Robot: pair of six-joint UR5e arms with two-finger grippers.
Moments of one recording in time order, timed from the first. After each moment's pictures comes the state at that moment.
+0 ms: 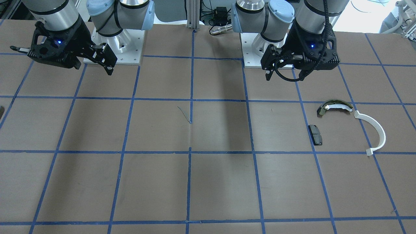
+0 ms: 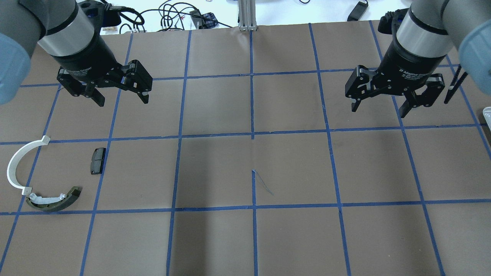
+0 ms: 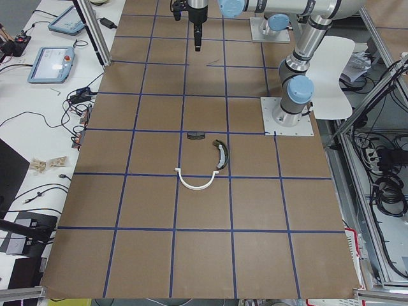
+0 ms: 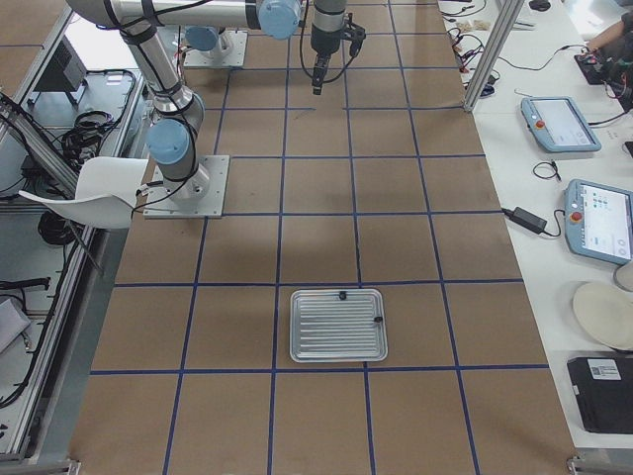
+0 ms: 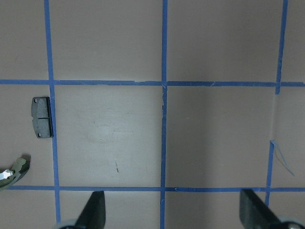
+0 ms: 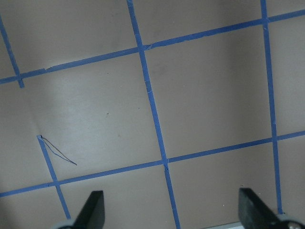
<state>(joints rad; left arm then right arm) -1.55 -1.52 -1.59 -1.59 1.57 0.00 1.52 -1.65 1.65 -1.48 -1.56 0.15</state>
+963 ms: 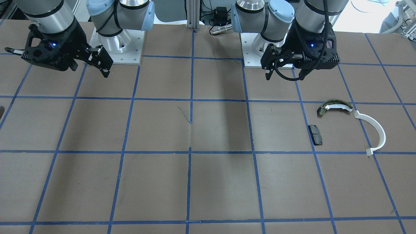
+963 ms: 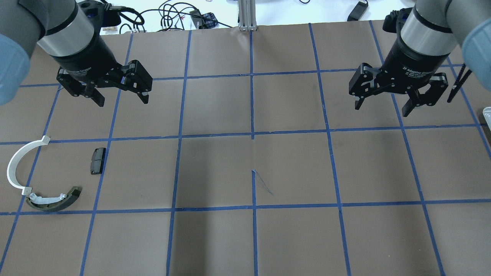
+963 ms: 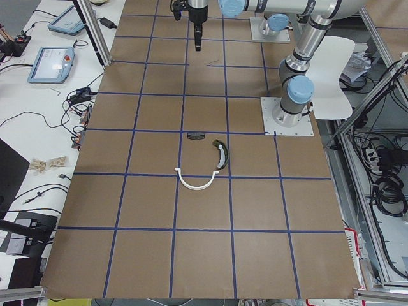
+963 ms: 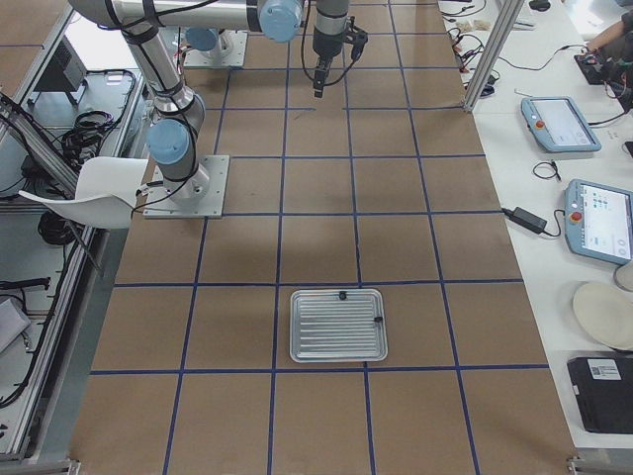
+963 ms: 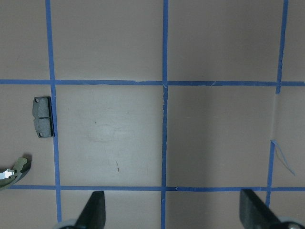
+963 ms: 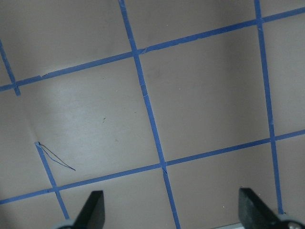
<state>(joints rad) -1.55 -1.52 -1.59 -1.59 1.57 0.00 1.48 -1.65 1.65 -1.49 -1.55 0.16</state>
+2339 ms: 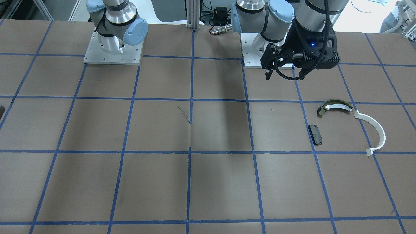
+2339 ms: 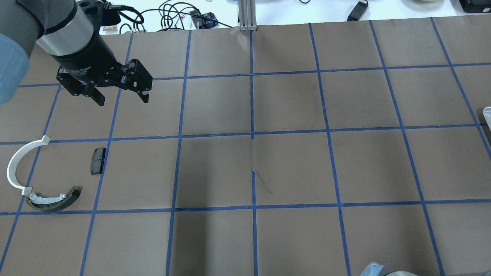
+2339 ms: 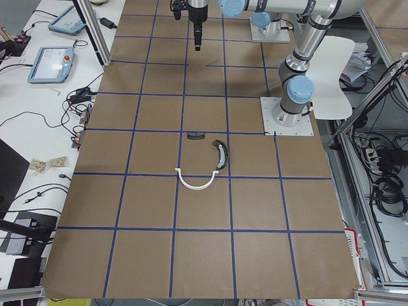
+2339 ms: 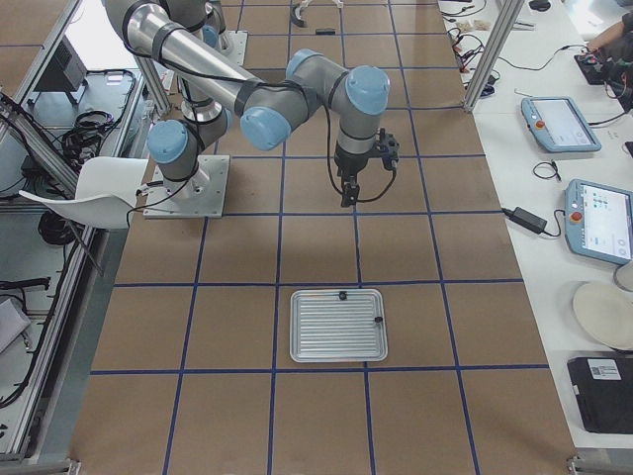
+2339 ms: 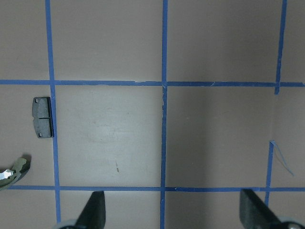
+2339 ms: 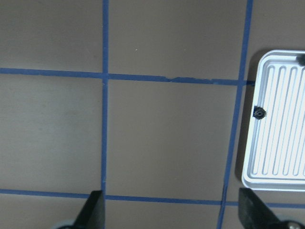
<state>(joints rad) -1.55 -1.52 -1.59 -1.59 1.57 0.00 0.90 -1.41 1.54 -1.66 -1.61 -0.77</state>
